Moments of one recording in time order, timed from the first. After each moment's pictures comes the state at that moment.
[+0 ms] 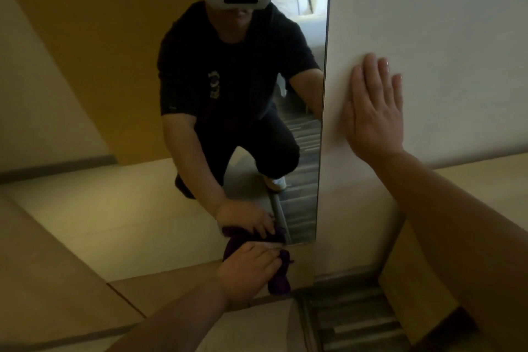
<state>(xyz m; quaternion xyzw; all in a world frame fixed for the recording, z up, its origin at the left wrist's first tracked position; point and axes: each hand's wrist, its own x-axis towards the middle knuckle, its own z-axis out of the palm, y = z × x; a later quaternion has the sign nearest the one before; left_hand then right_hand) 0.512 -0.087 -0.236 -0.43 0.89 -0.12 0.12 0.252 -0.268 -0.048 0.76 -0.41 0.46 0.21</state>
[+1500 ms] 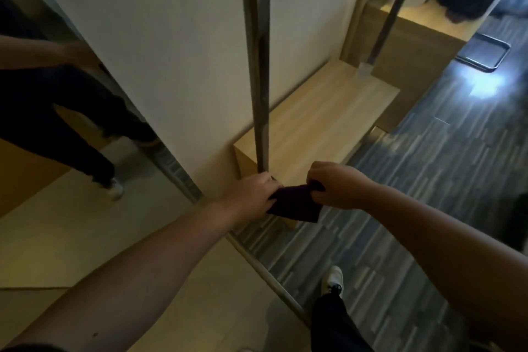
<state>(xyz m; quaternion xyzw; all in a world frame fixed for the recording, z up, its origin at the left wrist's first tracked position) 0.234 0.056 0.282 -0.28 0.94 0.21 0.00 0.013 0.127 0.329 0.71 -0.65 -0.08 -0.26</state>
